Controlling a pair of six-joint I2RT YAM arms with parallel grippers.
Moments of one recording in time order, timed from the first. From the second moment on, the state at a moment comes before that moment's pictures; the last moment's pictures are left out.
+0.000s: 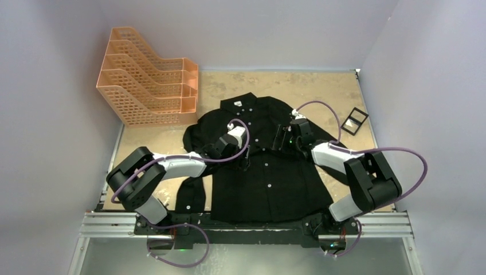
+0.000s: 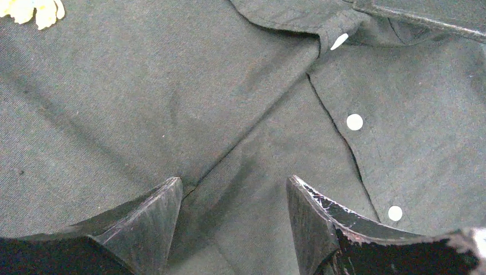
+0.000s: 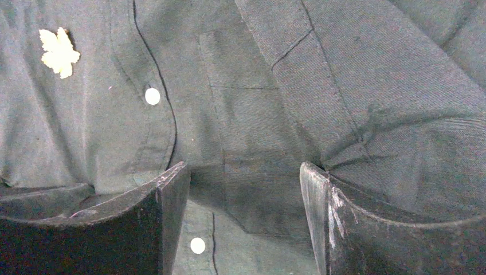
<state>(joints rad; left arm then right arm) -0.82 1.60 0.72 0.13 -0.06 -0.47 0.40 1.54 0.68 0.06 -0.07 0.57</state>
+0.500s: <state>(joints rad) -0.84 1.42 0.55 0.12 -0.09 -0.55 0.25 1.31 0.51 0.01 -0.07 0.65</state>
